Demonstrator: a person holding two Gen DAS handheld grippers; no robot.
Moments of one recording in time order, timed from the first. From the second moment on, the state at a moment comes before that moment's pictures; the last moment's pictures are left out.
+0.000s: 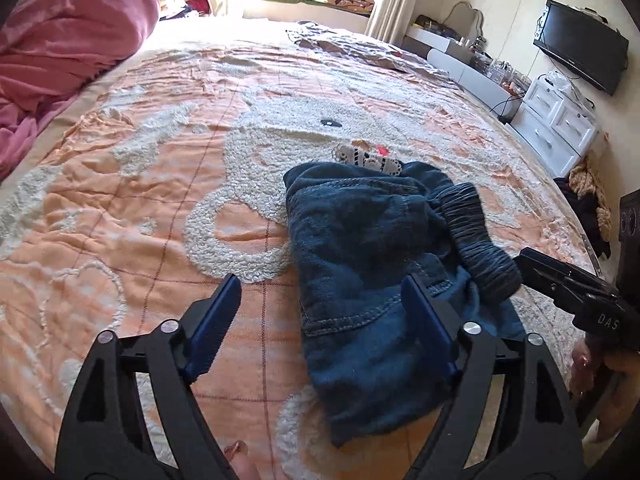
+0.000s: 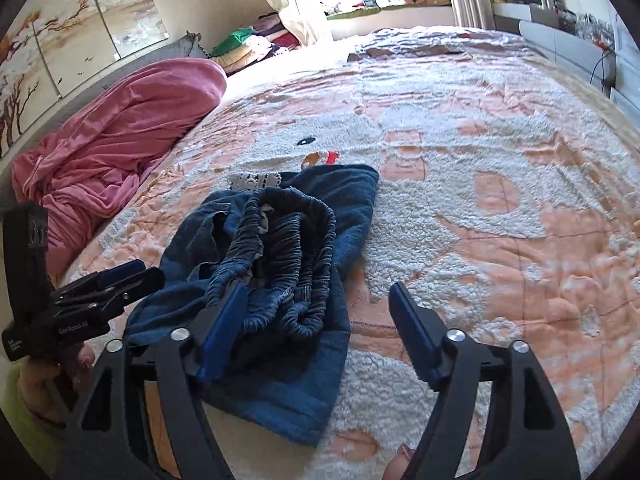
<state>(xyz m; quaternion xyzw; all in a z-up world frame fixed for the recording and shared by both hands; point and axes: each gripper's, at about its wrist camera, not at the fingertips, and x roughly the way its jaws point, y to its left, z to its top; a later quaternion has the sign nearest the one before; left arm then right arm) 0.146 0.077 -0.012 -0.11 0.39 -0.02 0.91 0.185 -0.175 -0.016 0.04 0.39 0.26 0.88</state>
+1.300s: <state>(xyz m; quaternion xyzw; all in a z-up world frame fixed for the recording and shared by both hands) 0.041 0.033 -0.024 -0.09 0.41 0.00 0.91 0.064 -0.204 -0.017 -0.01 0.34 0.22 0.92</state>
